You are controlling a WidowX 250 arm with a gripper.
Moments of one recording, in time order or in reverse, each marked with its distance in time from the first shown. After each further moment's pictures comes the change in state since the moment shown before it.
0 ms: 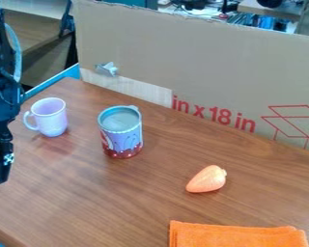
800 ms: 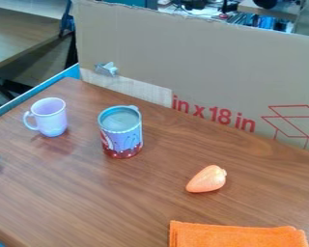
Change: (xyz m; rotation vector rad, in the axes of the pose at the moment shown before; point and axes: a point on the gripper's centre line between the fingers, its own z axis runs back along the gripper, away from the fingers) arm 0.001 0.056 0.014 0.047 -0.084 -0.088
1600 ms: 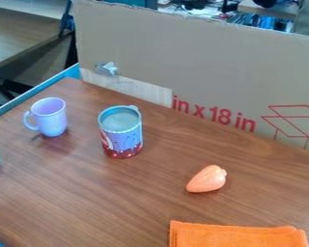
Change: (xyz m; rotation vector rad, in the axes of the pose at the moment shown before) arm 0.016 0.051 -0.042 -0.018 0.057 0.075
